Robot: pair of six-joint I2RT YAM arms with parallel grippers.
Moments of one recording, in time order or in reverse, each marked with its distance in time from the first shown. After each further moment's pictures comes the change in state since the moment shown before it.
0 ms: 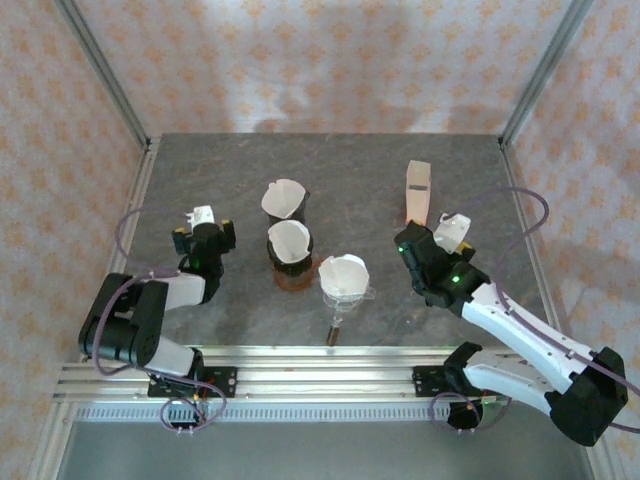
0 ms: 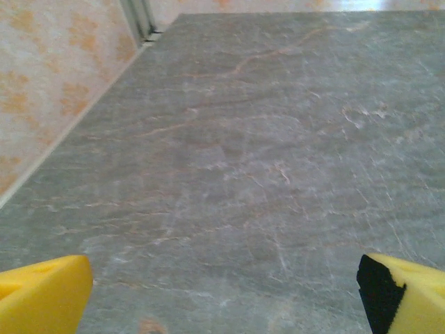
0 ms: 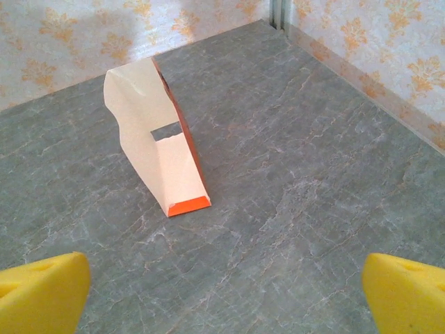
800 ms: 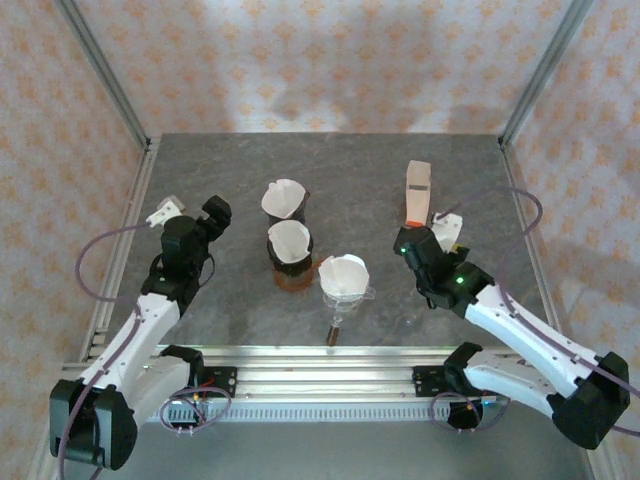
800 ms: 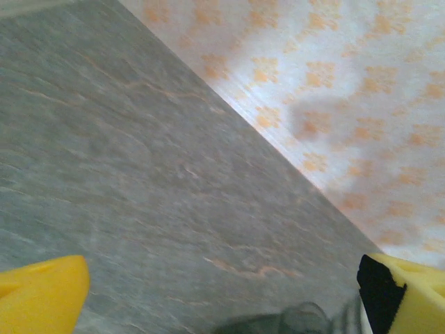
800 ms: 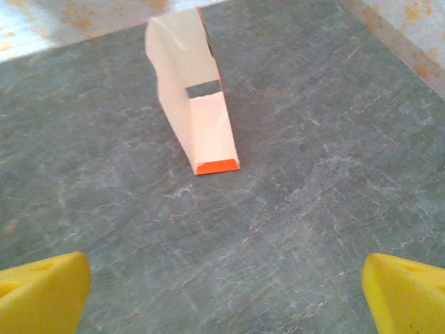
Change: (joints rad) left arm -0.007 -0.564 0.162 -0.631 0.234 -0.702; right arm 0.002 -0.017 0.009 -0.038 -0.157 -0.075
